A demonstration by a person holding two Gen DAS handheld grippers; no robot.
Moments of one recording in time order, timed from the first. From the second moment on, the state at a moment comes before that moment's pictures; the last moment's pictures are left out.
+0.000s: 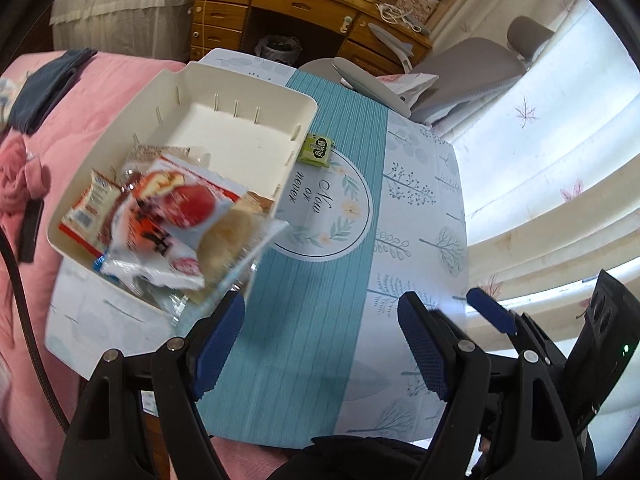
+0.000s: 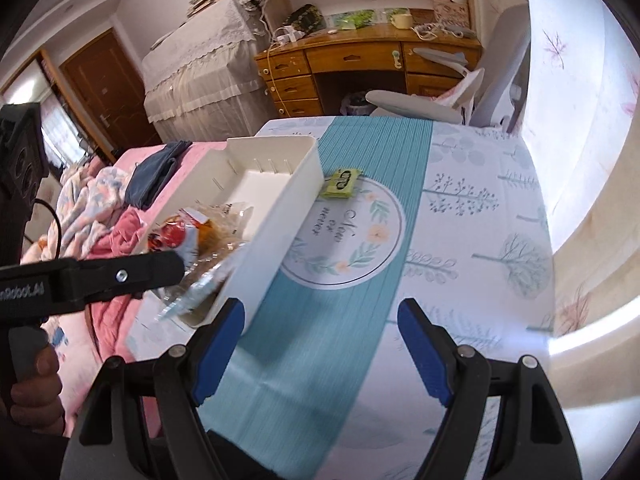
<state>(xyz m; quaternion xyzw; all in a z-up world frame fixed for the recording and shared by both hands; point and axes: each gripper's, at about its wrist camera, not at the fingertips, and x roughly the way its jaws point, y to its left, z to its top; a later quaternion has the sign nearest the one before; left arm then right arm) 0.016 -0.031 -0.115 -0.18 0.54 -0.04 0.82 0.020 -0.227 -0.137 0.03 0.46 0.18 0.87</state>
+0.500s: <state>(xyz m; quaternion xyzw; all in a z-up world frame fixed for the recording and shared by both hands) 0.030 -0.045 -0.138 -0.19 0.53 0.02 0.83 0.087 -0.228 -0.154 -0.07 0.42 0.21 0.88</state>
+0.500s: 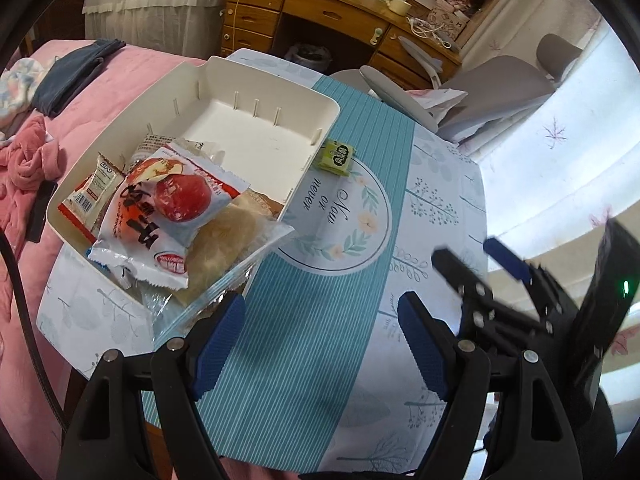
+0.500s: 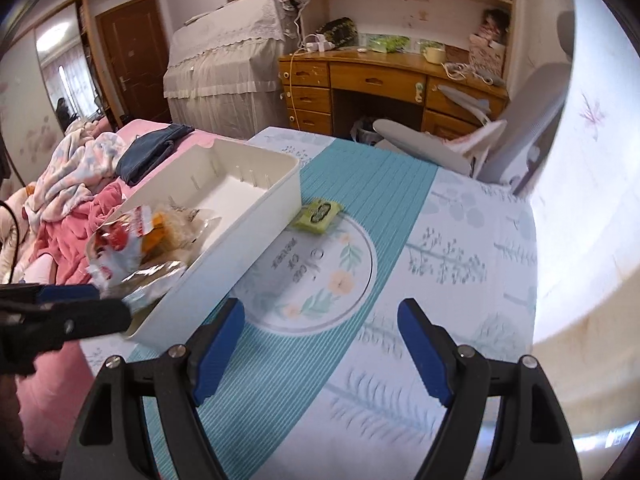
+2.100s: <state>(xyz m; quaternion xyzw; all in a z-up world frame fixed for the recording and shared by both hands) 0.064 0.016 -0.160 -0.14 0.60 0.08 0.78 0.265 -0.127 -0.288 -0.18 0.42 0.34 0.82</state>
